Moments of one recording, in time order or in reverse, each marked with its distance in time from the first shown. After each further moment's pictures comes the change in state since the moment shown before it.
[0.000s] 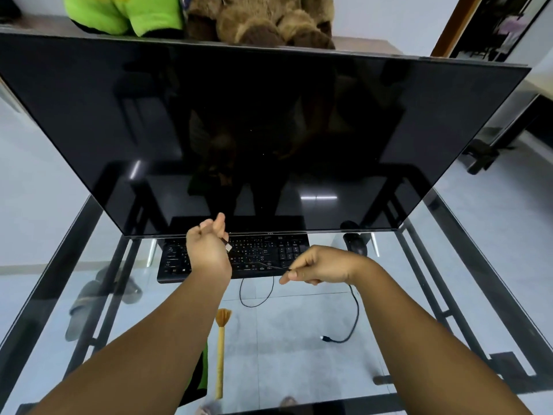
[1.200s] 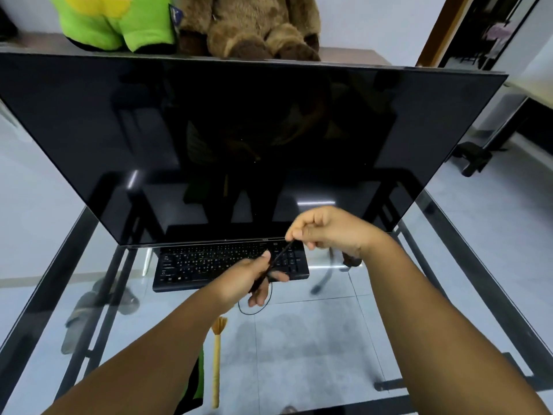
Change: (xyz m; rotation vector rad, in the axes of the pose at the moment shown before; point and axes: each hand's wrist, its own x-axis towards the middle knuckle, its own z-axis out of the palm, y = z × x) left_hand -0.038 -0.009 -0.009 0.900 -0.983 -0.215; right_hand -0.032 -0.048 -0.043 0.141 0.273 -0.163
